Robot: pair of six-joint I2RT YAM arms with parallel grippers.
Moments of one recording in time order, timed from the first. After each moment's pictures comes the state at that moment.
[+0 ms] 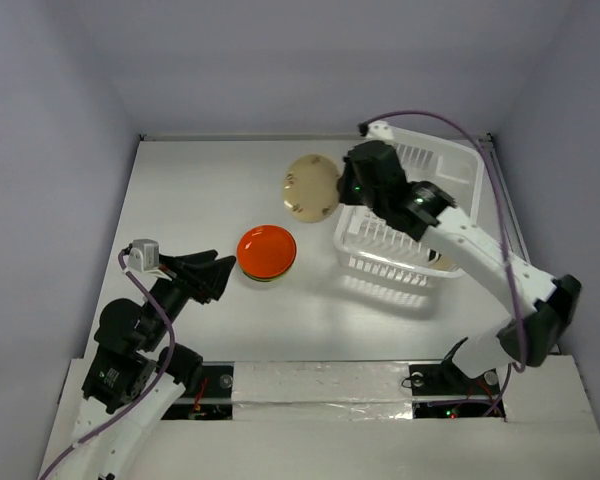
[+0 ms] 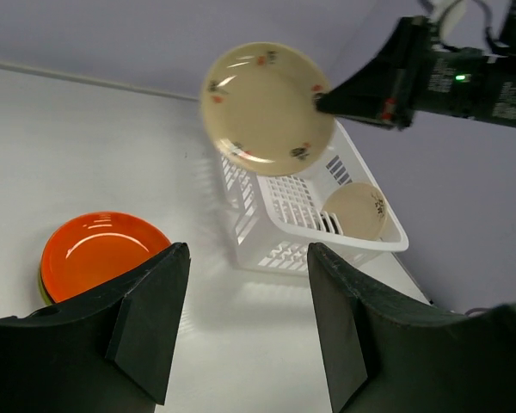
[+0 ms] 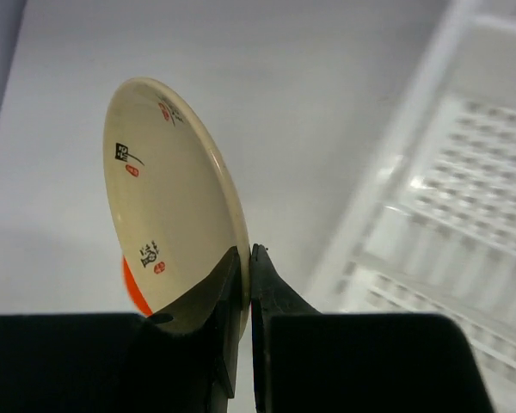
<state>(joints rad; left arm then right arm) -0.48 0.16 0.62 -0.35 0.05 -0.55 0.74 1.43 1.55 -0.63 0.45 0.52</state>
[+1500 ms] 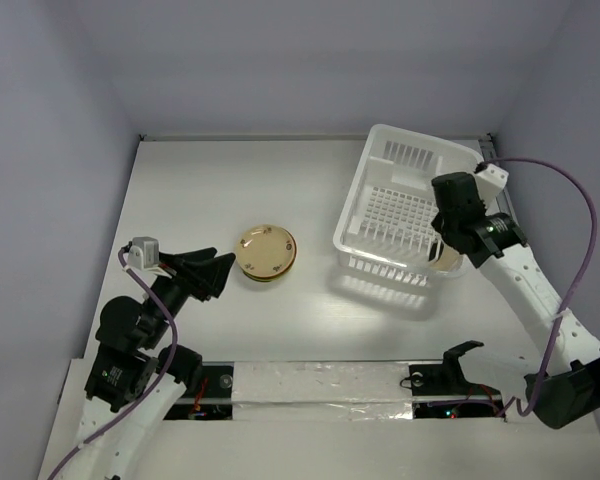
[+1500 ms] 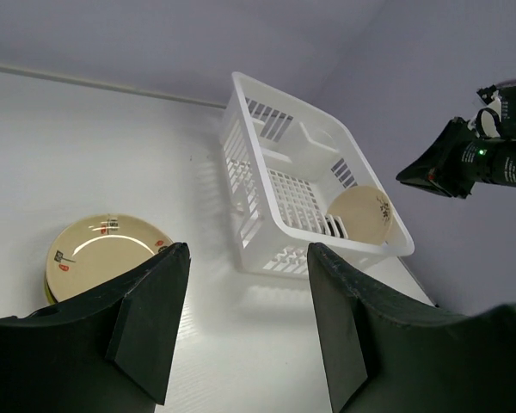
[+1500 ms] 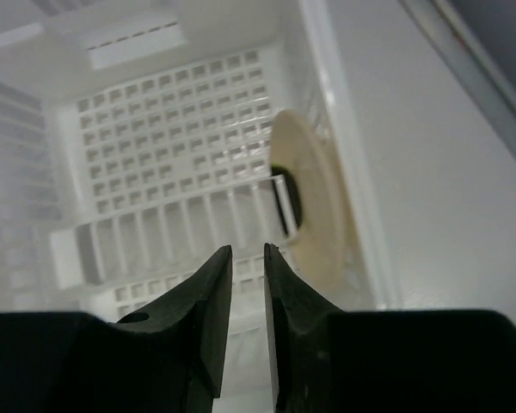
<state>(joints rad) -0.42 0.18 0.62 -0.34 0.10 -0.54 0.41 1.12 1.18 -0.85 0.68 0.75</state>
